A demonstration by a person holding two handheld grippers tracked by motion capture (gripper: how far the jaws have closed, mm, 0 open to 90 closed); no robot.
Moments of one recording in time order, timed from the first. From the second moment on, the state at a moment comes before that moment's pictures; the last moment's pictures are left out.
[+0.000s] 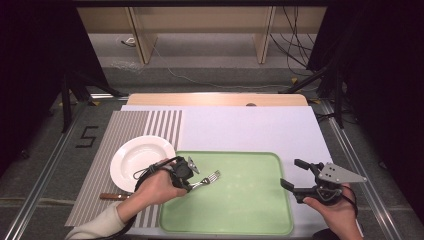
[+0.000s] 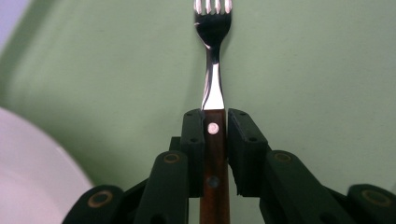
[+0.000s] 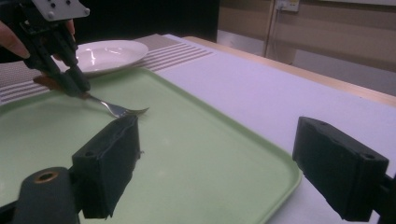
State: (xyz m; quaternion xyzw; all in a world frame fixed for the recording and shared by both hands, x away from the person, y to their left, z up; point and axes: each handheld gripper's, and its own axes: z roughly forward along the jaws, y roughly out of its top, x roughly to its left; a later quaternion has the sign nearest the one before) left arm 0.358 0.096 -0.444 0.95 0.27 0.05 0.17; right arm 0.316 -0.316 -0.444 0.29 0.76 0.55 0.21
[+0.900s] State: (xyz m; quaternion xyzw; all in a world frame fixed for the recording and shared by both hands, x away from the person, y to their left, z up) left arm 0.333 0.132 -0.463 0.96 0.23 0.06 0.15; right arm 0.317 -0.315 -0.445 0.29 0.76 0.55 0.20
